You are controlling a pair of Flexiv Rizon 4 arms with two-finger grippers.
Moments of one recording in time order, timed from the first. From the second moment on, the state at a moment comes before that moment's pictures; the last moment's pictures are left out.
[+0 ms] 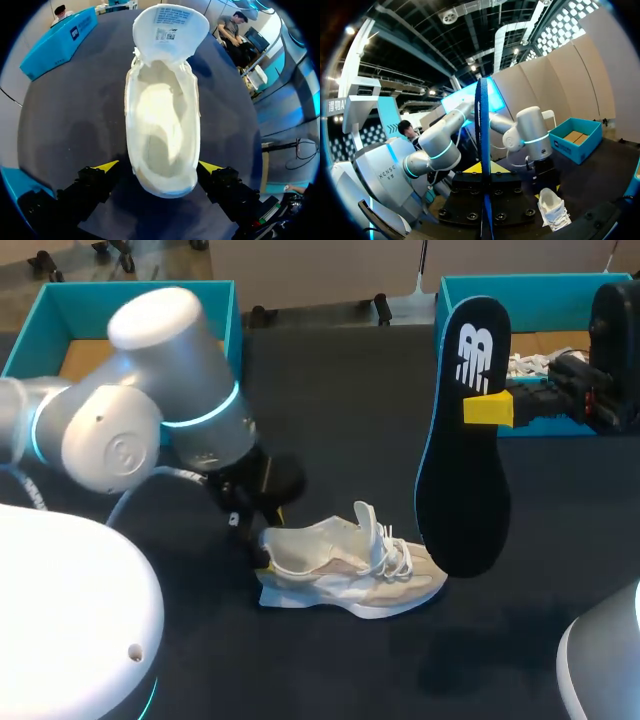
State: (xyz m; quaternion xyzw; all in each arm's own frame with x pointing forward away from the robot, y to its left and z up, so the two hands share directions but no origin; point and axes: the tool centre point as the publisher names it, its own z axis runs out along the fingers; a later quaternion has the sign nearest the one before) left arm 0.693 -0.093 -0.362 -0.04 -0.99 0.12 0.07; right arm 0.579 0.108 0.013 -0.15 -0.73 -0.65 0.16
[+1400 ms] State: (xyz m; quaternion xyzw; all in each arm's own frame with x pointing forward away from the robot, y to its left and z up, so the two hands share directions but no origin) left arm 0.726 -0.161 -0.328 -0.09 -0.99 0.06 0.01; right arm 0.579 0.108 0.013 -0.15 -0.73 -0.65 0.16
